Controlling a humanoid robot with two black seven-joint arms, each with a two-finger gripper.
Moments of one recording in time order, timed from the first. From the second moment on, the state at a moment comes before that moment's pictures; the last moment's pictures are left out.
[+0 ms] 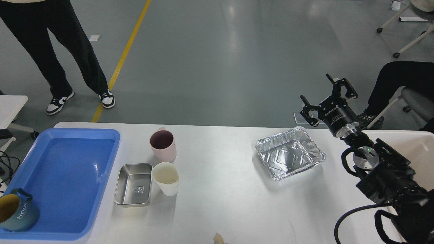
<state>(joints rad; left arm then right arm) -0.40 1.77 -0.46 -1.71 0.20 -0.61 -0.24 0.78 -0.16 1.00 0.28 -0.10 0.74 0.25</state>
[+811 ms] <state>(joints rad) -0.93 0.73 -0.37 -1.35 0.62 -0.14 0.65 0.73 -0.22 1.00 0.47 -0.10 0.73 0.25</state>
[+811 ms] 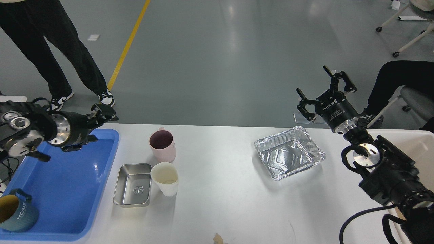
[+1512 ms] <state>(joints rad) -1.05 0.33 -0.09 -0.97 0.77 -0.16 0.61 0.70 -0.24 1.00 0.48 -0.10 0.73 0.25</state>
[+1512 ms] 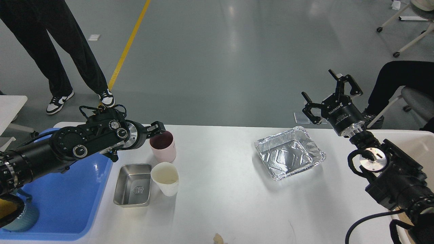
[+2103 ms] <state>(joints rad) -1.00 0.20 -0.09 -0.76 0.83 -0.17 0.53 0.69 -0.24 1.00 0.48 -0.10 0.73 0.25</state>
